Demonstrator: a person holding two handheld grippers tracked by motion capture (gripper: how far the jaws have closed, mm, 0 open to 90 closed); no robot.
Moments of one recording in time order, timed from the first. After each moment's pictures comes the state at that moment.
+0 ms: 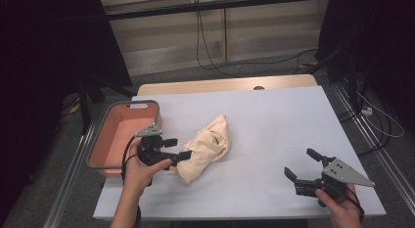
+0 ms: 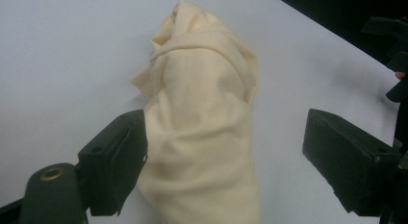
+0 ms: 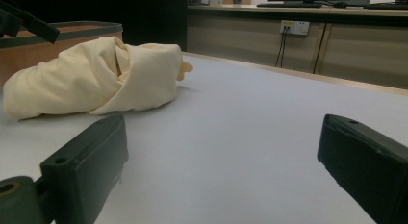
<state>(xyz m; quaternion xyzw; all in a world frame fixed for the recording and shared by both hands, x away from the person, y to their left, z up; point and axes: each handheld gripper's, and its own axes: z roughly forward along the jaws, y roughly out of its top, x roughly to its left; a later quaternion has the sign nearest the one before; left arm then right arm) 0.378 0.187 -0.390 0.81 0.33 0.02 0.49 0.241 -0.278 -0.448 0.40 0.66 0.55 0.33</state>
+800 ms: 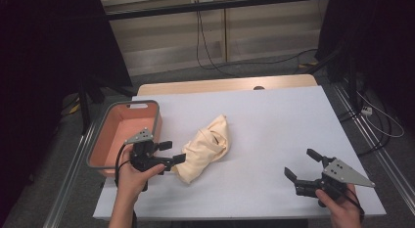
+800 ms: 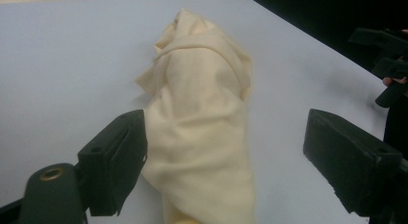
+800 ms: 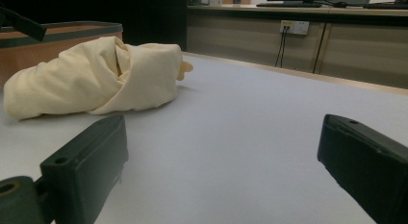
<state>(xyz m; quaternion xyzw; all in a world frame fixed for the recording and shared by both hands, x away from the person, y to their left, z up) 0.366 0.204 -0.393 0.79 0.33 0.03 0.52 0.240 -0.278 -0.448 0.40 0.66 0.55 0.33</state>
